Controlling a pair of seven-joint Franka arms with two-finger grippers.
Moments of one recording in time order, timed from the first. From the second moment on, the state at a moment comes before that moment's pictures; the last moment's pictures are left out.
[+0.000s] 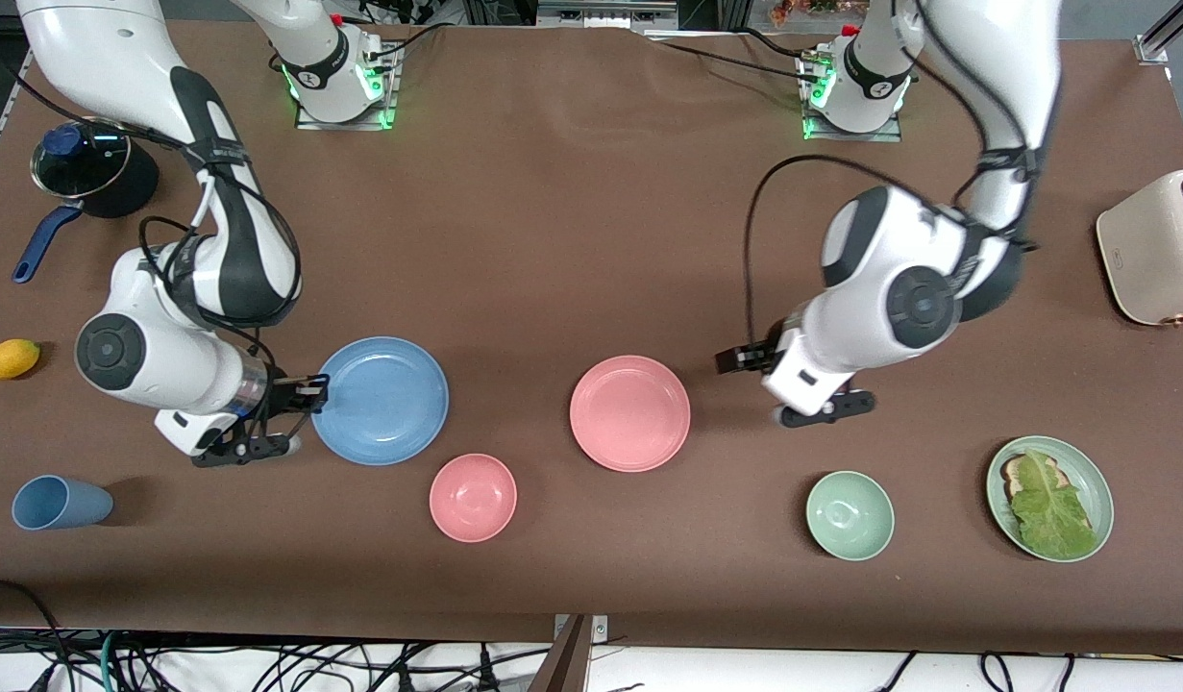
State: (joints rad) left arm -0.28 0.48 -0.04 -1.47 -0.18 1.83 -0.41; right arm 0.11 0.58 0.08 -1.52 0.06 2.06 0.01
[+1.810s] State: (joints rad) left arm 0.01 0.12 -0.06 -1.43 0.00 1.43 0.02; right arm 0.55 0.83 0.13 -1.35 -0.03 2.42 1.01
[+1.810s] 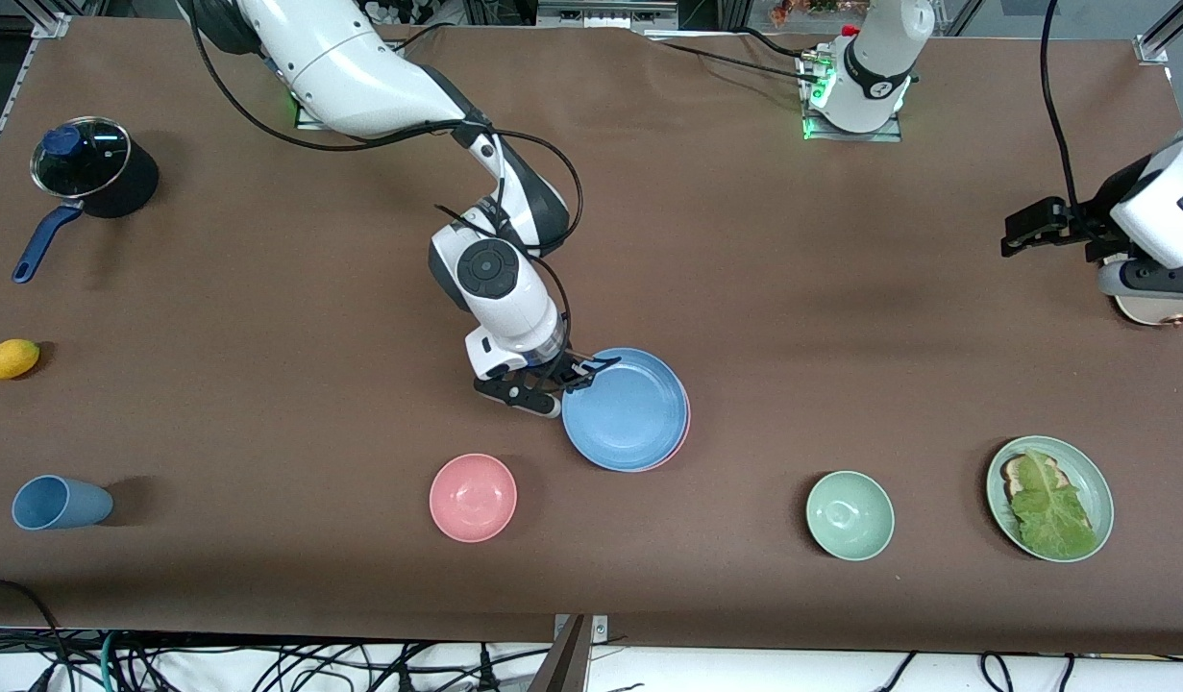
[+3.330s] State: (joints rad) left arm 0.00 0.09 -0.04 -1.38 -0.02 1.39 -0.02; right arm 0.53 0.82 0.05 -1.29 -0.06 2.26 0.88
